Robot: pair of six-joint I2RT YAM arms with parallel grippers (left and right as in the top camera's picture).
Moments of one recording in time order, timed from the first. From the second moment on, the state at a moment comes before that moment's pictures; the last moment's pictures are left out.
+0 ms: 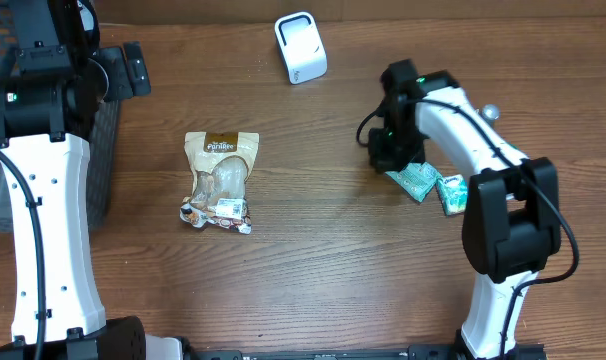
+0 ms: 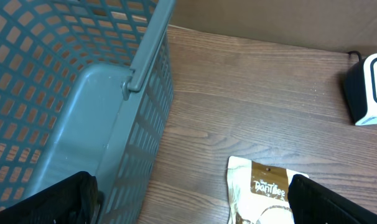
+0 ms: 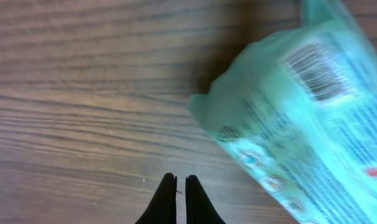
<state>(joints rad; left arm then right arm) 0.10 1.61 1.88 -1.08 -0.16 -0.07 0.28 2.09 1.60 -1.11 -0.15 0.25</state>
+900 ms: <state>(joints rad) 0.10 1.61 1.88 -1.08 -0.16 -0.07 0.15 2.09 1.53 -1.04 0.07 0.25</state>
